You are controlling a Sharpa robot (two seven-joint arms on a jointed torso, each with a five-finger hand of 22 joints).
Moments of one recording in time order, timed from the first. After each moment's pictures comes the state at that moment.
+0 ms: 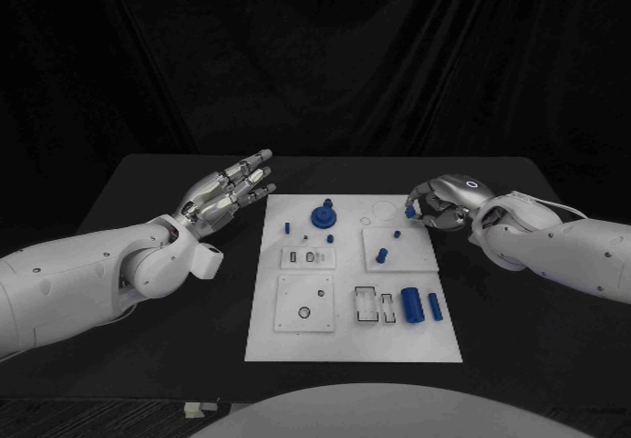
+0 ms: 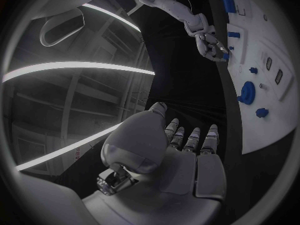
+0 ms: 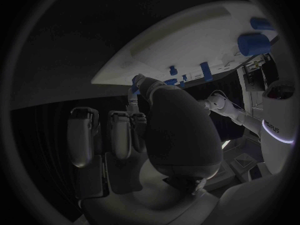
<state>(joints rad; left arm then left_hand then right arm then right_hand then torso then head) 1.18 -0.89 -0.21 1.44 -0.17 0.05 0.65 1.39 0.29 -0.09 0.24 0.54 0.21 0.02 0.03 0.03 0.00 -0.02 0.00 0.00 0.00 0.14 0.00 0.00 0.17 0.03 0.28 0.02 0.01 1.16 -0.83 -0.21 1.18 -1.44 -0.53 0.15 1.40 -0.21 0.49 0.22 0.07 0.89 0.03 0.40 0.29 1.47 -0.06 1.57 1.31 1.47 -0.12 1.53 1.31 0.01 1.47 0.00 1.48 1.31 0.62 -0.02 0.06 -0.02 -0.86</state>
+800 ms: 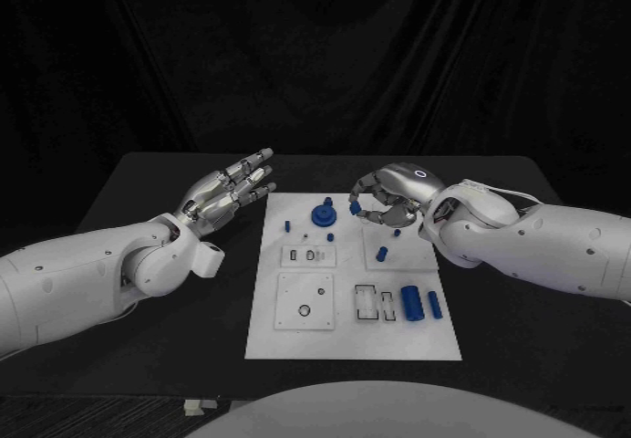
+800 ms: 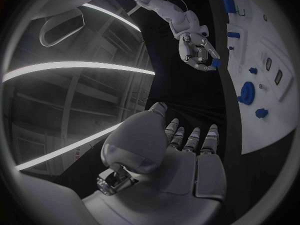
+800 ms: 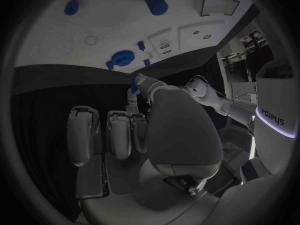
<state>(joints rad) 1.17 -0.89 -0.21 1.44 -0.17 0.05 0.65 1.39 0.29 -0.09 0.24 0.54 0.21 0.02 0.03 0.03 0.00 -0.02 0.00 0.00 0.00 0.14 0.00 0.00 0.17 0.03 0.28 0.02 0.01 1.23 -0.77 -0.21 1.47 -1.49 -0.51 0.02 1.40 -0.20 0.47 0.21 0.12 0.88 0.04 0.41 0.31 1.47 -0.06 1.57 1.31 1.46 -0.12 1.53 1.31 0.01 1.47 0.00 1.47 1.31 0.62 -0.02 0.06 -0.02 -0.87</state>
